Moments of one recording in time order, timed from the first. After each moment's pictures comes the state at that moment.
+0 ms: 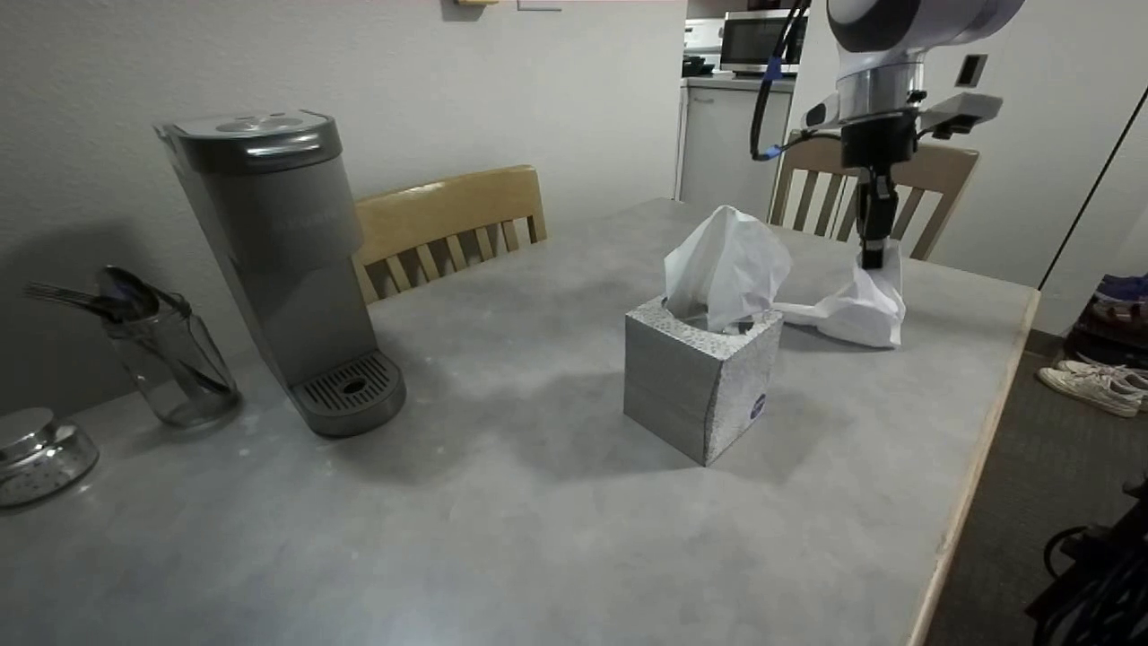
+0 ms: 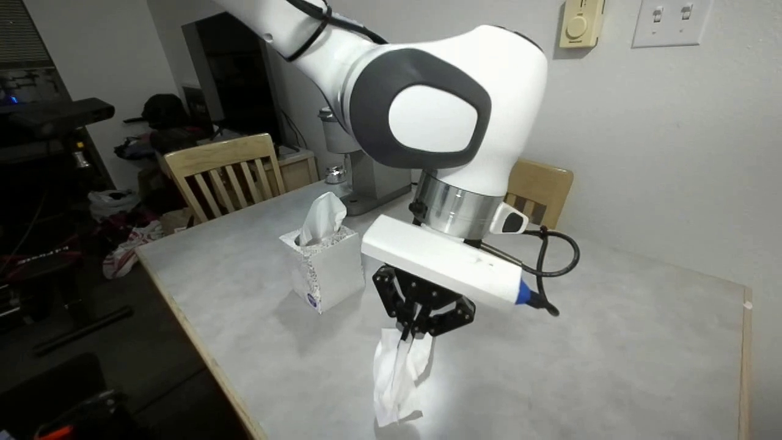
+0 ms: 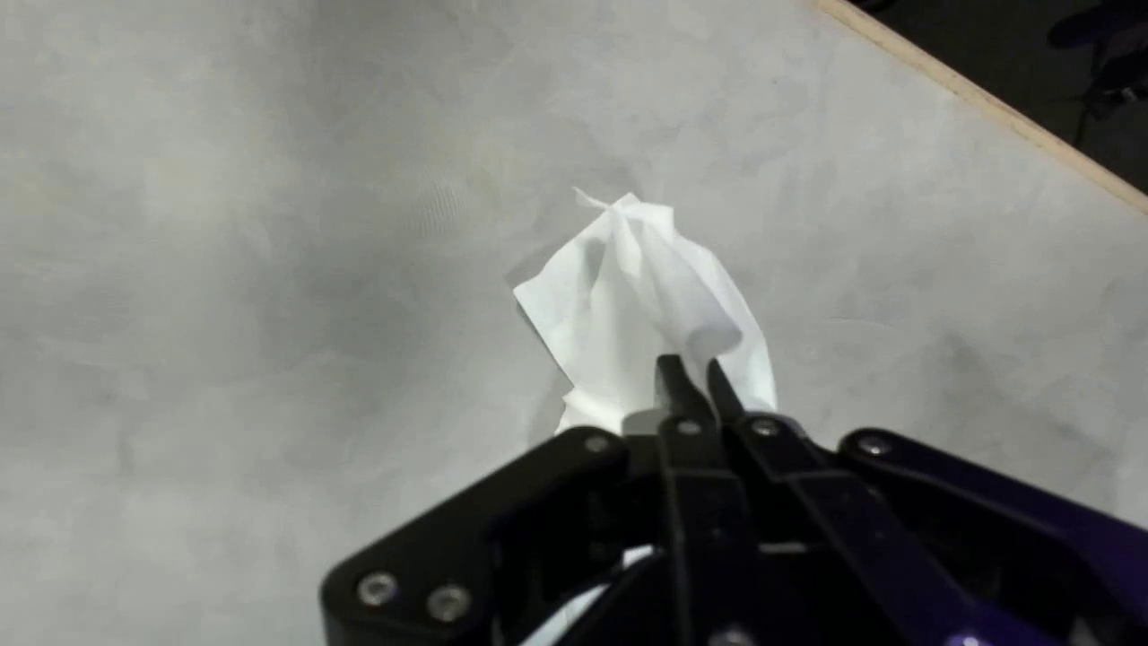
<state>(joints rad) -0.30 0.47 -0.16 -1.90 0.11 2.04 -0.95</state>
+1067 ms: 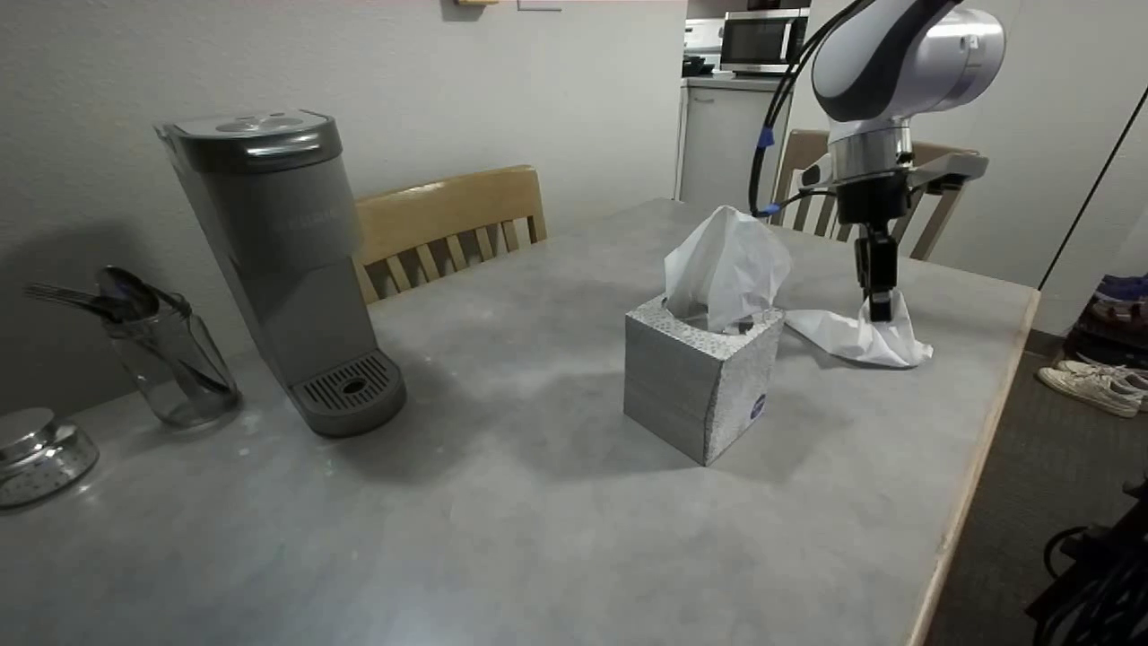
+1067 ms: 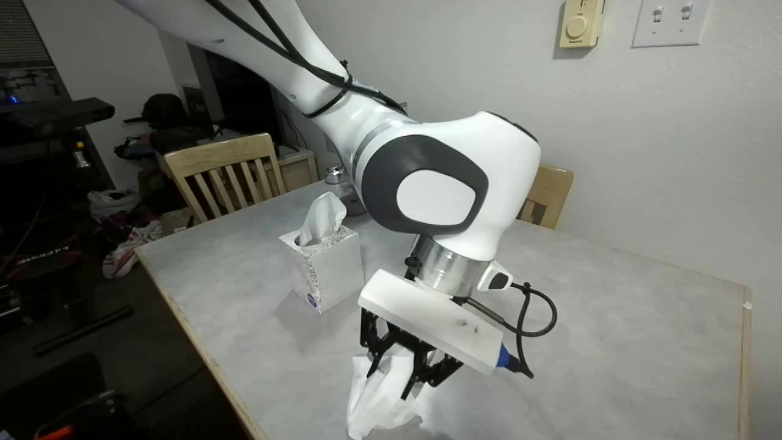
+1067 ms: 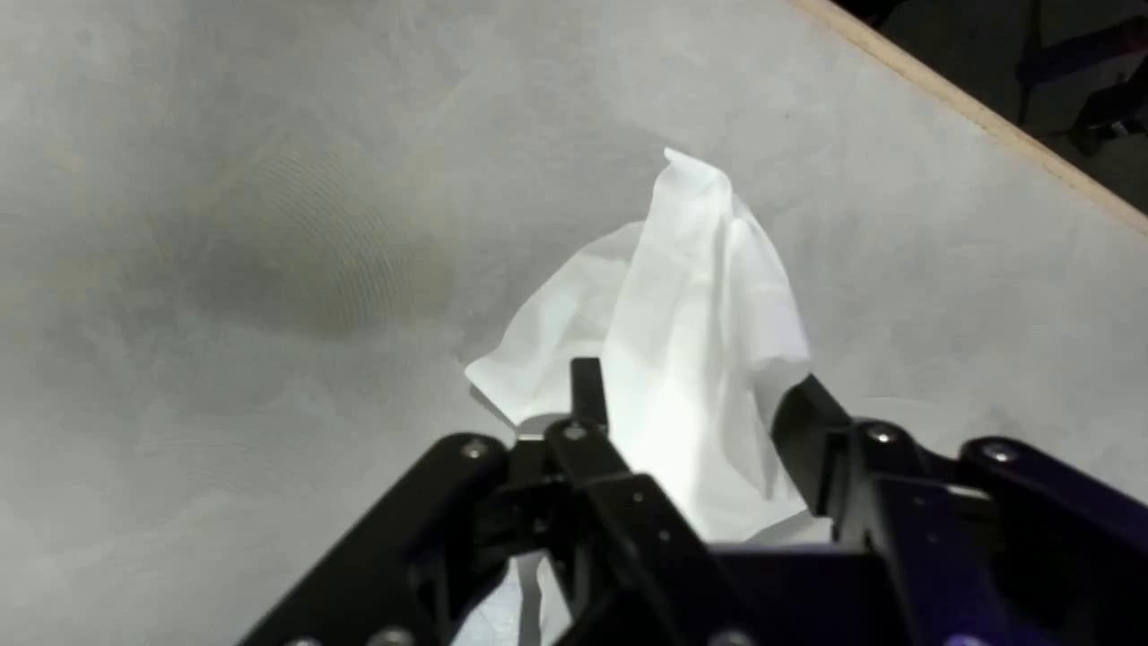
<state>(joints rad) -0.33 0.59 -0.12 -1.89 0.11 2.05 -0.95</state>
